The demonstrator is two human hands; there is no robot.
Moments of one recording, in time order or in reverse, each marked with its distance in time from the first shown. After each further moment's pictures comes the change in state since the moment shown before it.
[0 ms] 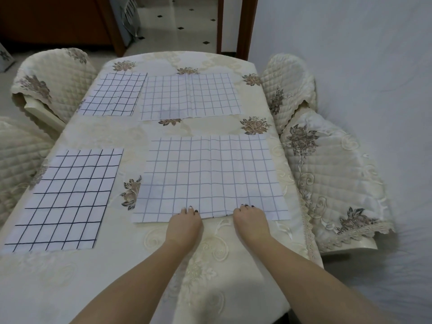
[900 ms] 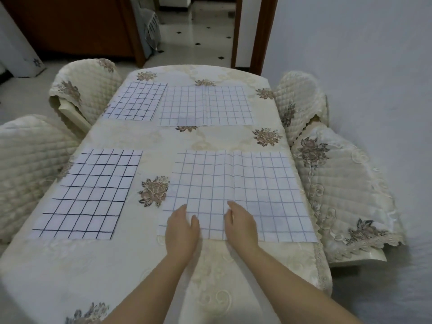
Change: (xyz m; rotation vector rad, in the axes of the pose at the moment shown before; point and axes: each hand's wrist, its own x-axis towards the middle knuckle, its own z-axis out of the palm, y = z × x) left_hand -0.043 -0.013 -0.007 -1.036 0.348 -0.529; right_hand -0.016 -0.062 -0.047 0.844 0.115 0.287
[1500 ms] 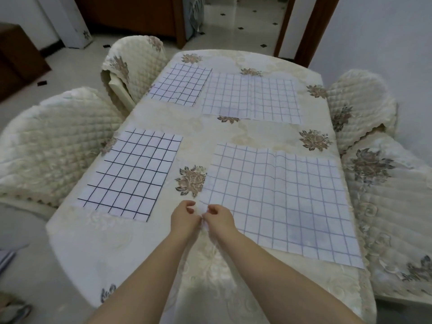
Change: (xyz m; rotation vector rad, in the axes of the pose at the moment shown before) left_hand 0.052 -0.063 -0.048 -0.253 -0.107 -0.410; right_hand 0.021 -0.073 0.127 0.309 -0.457 0.379
